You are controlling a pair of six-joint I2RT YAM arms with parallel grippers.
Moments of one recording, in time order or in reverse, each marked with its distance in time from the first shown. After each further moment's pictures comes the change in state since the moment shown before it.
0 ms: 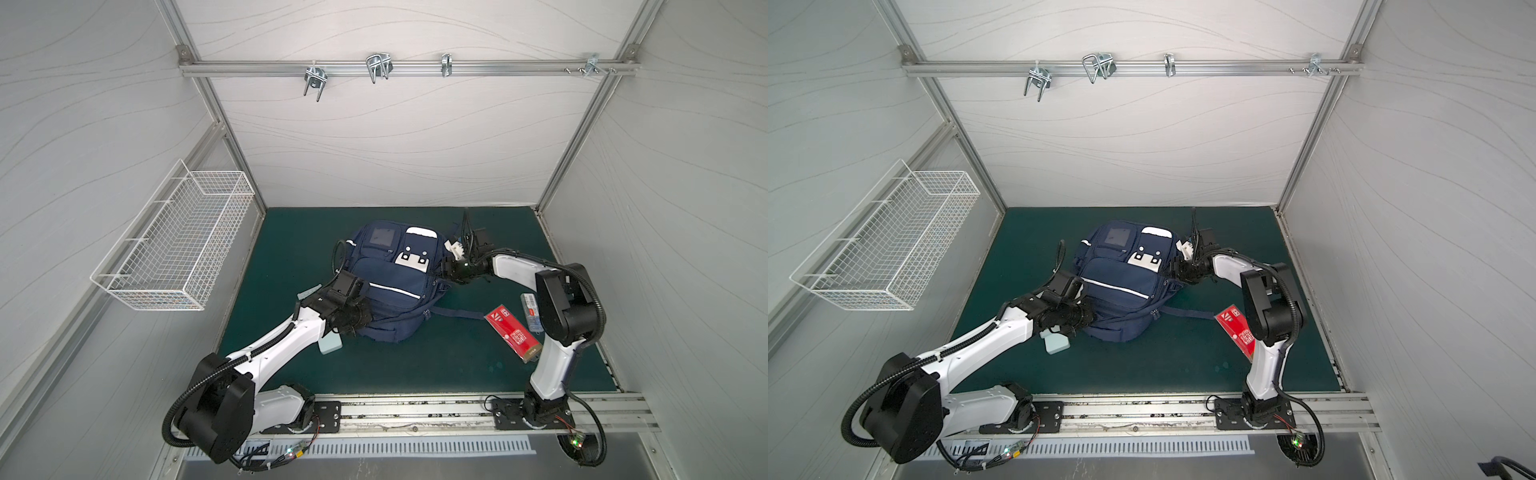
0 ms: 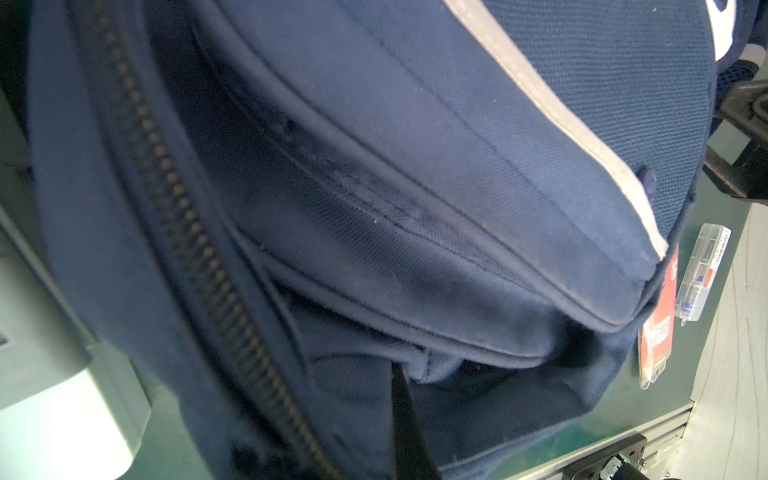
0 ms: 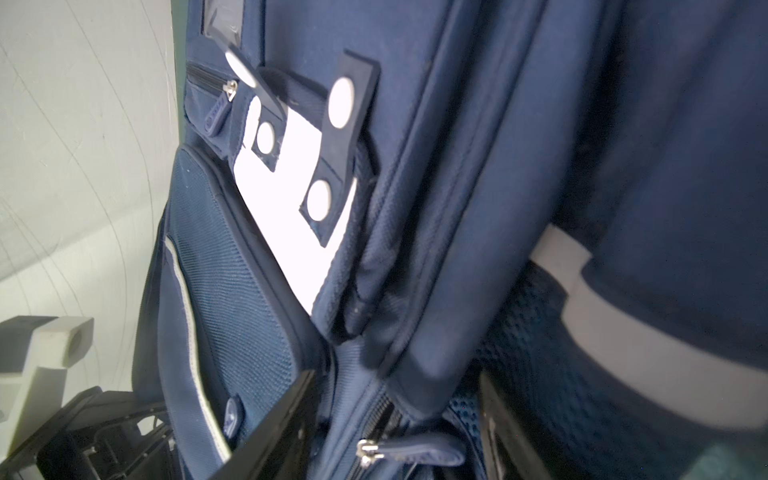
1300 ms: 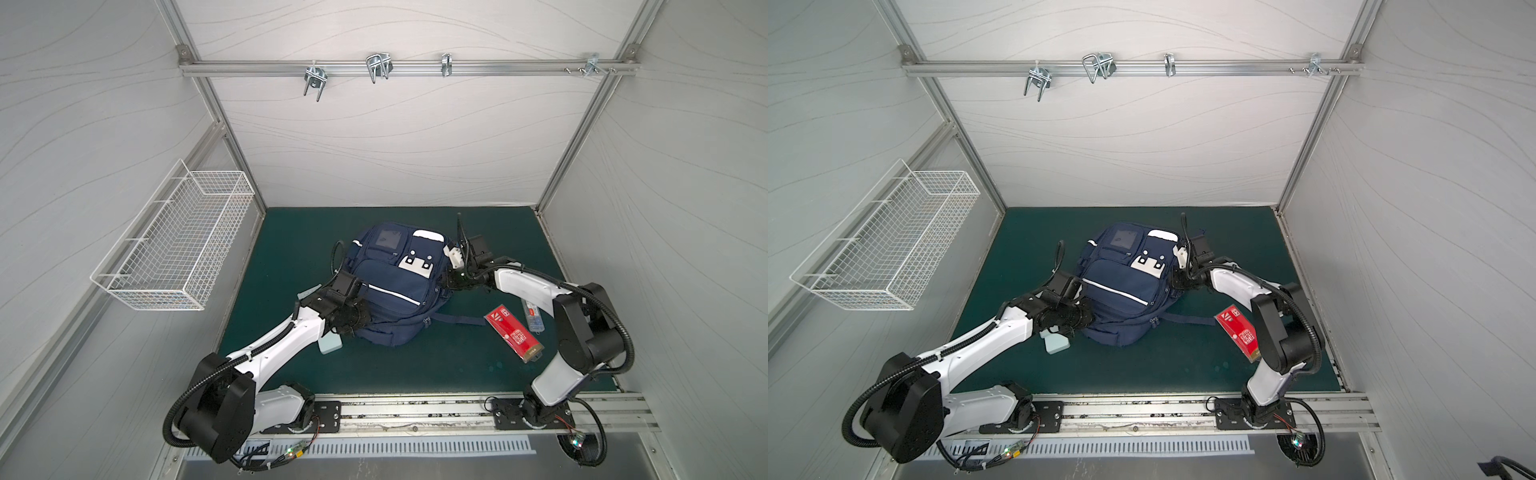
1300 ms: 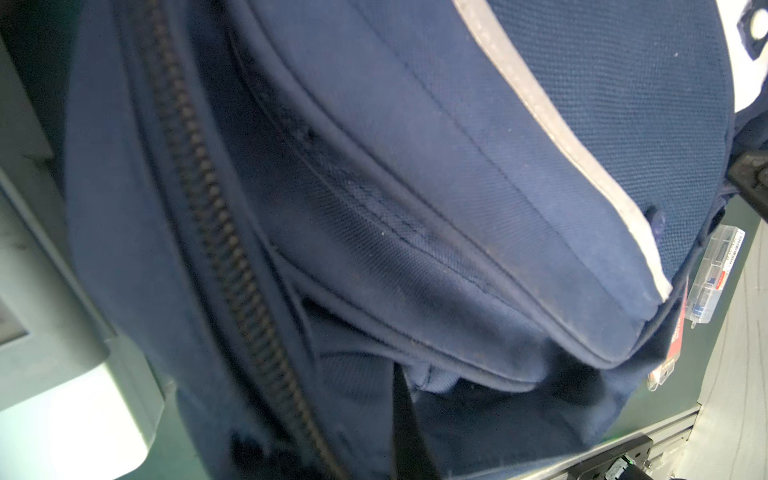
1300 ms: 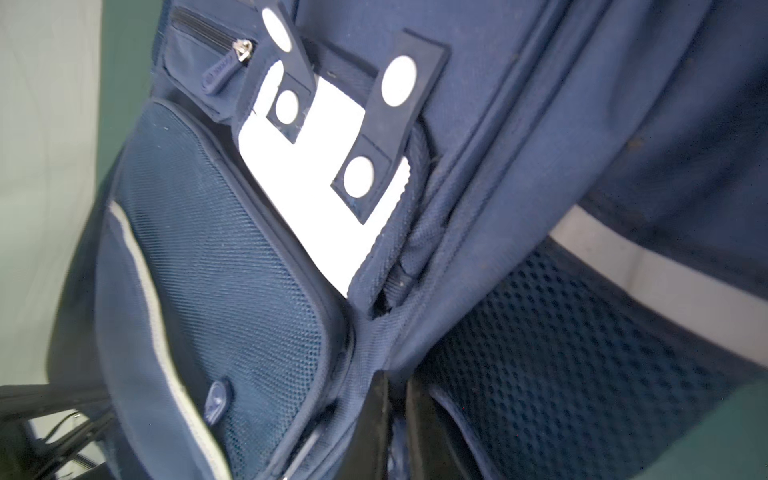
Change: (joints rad) left arm 0.021 0.002 -0.004 -0.015 -0.011 0.006; right arm 0.134 -0.215 -0.125 -0.048 0.287 -0.003
